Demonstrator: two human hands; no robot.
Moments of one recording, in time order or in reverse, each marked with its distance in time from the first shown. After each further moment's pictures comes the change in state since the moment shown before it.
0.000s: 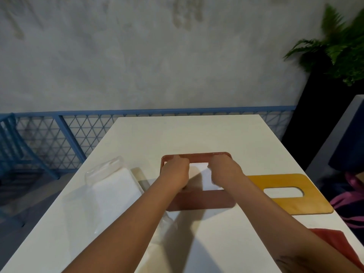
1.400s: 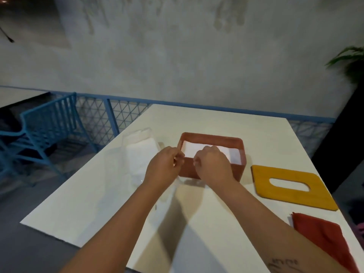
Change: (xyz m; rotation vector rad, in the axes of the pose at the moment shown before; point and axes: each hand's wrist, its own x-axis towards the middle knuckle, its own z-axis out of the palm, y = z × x) left_hand -0.127 -0.012 0.037 -0.499 0.594 -0.142; right_hand -0.093 -0.031 0.029 0.165 0.502 -0.446
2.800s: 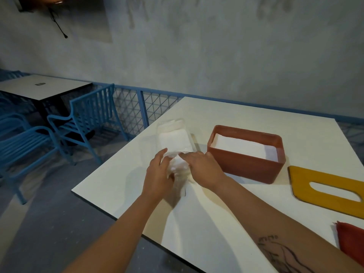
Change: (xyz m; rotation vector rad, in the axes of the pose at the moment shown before) left_hand -0.062 -0.111 0.000 0.153 0.181 -0.101; right_hand 0.009 -0.066 0.068 0.080 -0.225 -0.410
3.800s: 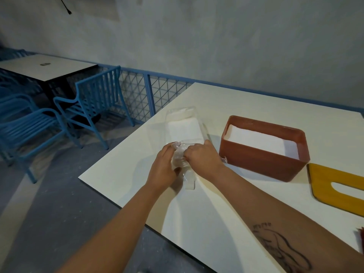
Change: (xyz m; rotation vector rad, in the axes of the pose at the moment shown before) left_hand 0.008 -0.018 -0.001 -0.234 -0.068 -0.043; right_hand 0.037 -0.015 0.022 -0.314 -0.019 -0.122
